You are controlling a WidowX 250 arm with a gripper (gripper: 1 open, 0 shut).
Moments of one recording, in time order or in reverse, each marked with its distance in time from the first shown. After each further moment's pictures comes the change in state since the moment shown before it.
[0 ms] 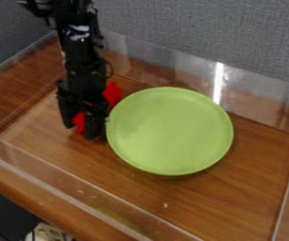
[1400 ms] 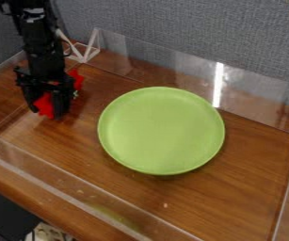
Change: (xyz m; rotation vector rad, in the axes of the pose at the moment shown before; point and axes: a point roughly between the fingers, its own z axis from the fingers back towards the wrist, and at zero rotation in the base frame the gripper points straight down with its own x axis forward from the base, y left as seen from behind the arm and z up) arm -0.014 0.071 0.003 -0.014 -0.040 0.321
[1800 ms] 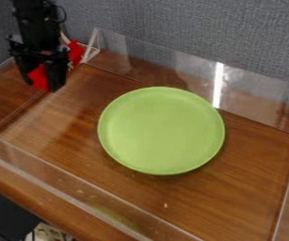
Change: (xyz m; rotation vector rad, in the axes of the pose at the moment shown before) arm -0.002 -0.003 0.048 0.011 -0.057 -0.050
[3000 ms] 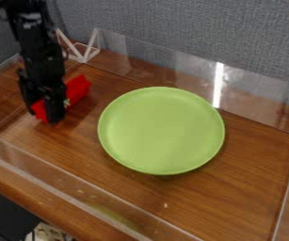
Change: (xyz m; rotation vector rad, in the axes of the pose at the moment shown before) arm -0.009 0.004 -0.037 -0.014 0.046 -0.170
